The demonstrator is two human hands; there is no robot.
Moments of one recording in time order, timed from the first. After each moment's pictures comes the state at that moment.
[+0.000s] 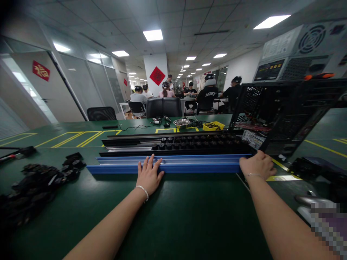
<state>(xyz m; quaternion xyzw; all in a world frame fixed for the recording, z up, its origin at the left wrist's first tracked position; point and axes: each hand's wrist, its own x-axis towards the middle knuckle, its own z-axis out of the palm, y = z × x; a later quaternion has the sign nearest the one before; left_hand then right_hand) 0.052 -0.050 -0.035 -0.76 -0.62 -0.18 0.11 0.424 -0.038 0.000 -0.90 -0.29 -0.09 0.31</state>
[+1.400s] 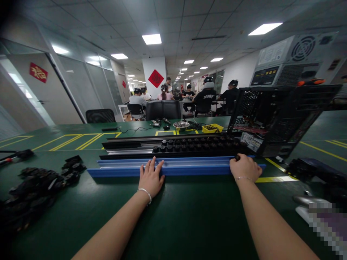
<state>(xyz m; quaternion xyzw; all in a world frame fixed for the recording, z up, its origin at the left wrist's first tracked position) 0.053 -0.051 -0.032 -0.76 -0.62 -0.17 0.10 0.391 -0.041 0.005 -0.89 -0.38 -0.08 0.23</state>
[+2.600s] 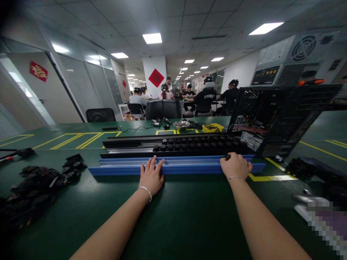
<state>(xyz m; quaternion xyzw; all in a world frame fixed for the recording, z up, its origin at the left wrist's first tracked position) 0.054 -0.052 -0.030 -0.76 -0.62 -0.17 0.10 0.367 -0.038 0.002 -0.86 -0.44 -0.12 0.24</state>
